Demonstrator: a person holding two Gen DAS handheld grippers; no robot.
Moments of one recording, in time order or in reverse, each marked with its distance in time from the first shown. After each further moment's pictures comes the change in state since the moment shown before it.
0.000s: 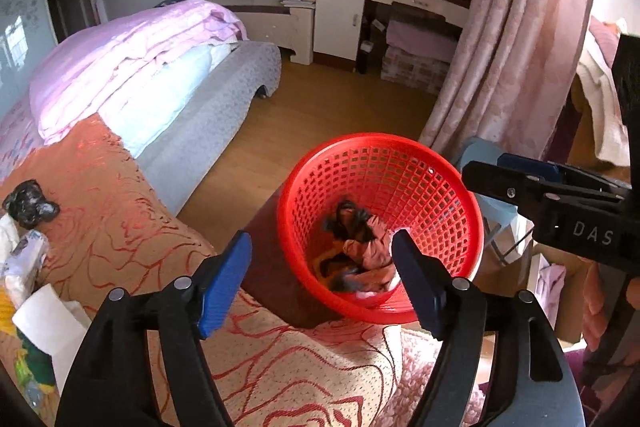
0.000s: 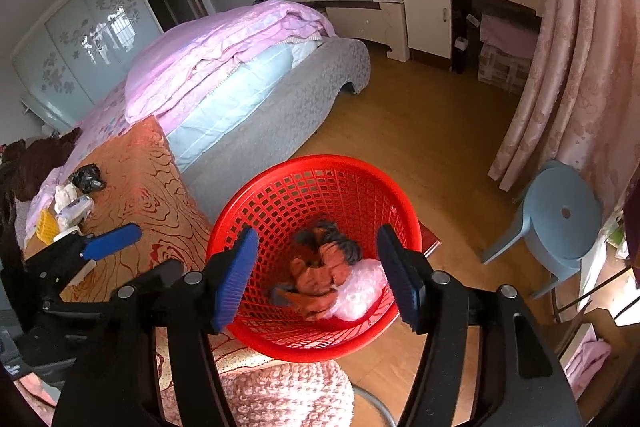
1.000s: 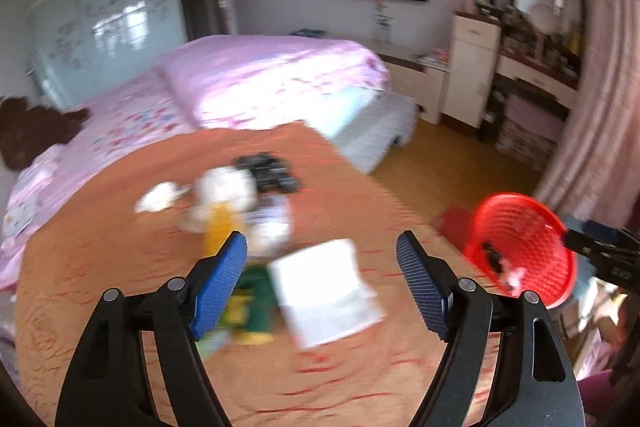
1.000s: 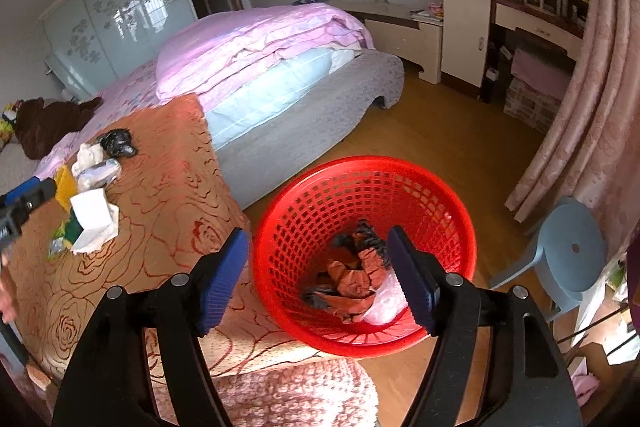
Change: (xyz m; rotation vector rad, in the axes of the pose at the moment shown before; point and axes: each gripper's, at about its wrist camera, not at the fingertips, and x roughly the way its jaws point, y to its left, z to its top) left arm -0.130 0.134 -0.047 -0.254 -0.181 0.389; right arm -0.005 0.055 -0.018 -0.155 -0.036 0.044
